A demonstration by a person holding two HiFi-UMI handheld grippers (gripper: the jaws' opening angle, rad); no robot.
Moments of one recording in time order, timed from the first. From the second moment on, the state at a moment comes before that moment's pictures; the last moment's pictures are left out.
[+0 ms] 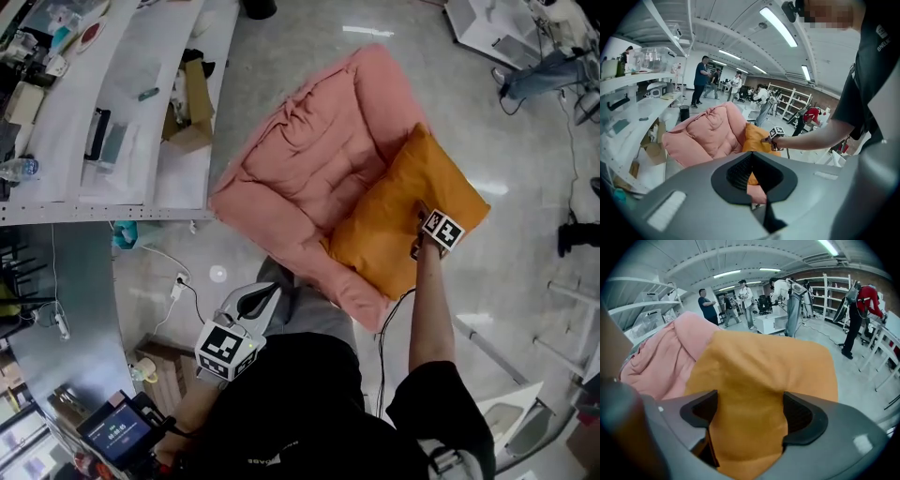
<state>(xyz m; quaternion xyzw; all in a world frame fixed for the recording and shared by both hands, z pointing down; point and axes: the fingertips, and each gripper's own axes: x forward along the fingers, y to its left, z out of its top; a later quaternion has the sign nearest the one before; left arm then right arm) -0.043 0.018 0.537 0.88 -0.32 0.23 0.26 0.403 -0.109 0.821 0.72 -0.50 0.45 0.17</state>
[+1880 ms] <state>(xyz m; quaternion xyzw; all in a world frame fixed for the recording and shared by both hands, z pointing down) -0.043 0.006 0.537 0.87 -0.34 0.23 0.26 0.395 -0.070 0.753 0.74 -0.54 0.40 -0.03</state>
